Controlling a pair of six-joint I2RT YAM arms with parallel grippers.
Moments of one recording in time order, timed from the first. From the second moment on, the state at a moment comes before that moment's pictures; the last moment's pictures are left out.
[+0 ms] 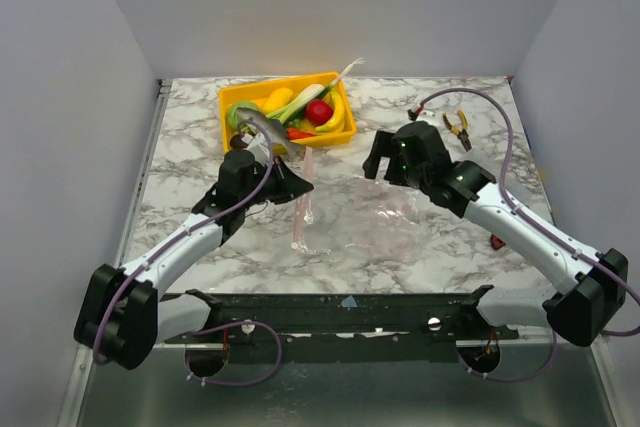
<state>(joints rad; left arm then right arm) -0.44 1.16 0.64 0.16 0.43 -0.77 0.68 1.26 1.14 -0.54 0.31 0.65</state>
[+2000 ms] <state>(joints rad) -0.58 0.99 0.82 -0.17 0.44 -0.60 0.97 1.33 1.33 -0.52 0.54 0.56</state>
